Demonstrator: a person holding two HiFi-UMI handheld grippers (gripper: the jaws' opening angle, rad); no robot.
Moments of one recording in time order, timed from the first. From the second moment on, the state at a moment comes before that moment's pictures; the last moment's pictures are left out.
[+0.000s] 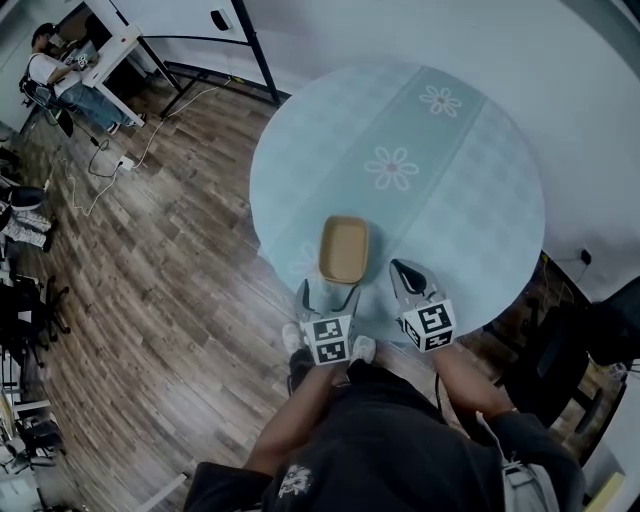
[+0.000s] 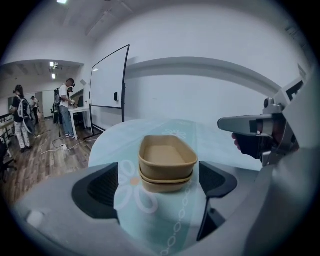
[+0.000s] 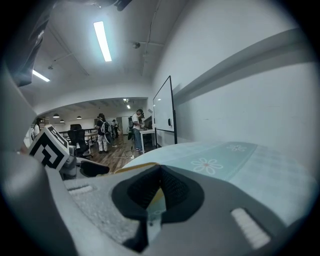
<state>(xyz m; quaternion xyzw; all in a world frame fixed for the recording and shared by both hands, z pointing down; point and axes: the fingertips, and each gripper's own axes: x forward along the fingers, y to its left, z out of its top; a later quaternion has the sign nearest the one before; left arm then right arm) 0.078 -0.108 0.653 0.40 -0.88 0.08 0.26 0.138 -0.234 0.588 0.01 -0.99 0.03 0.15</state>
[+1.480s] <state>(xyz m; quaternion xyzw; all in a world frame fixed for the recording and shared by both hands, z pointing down) -0.011 -0.044 0.488 0.51 -0.85 0.01 0.12 0.067 -0.142 0.454 0.04 -1.00 -0.03 0.06</state>
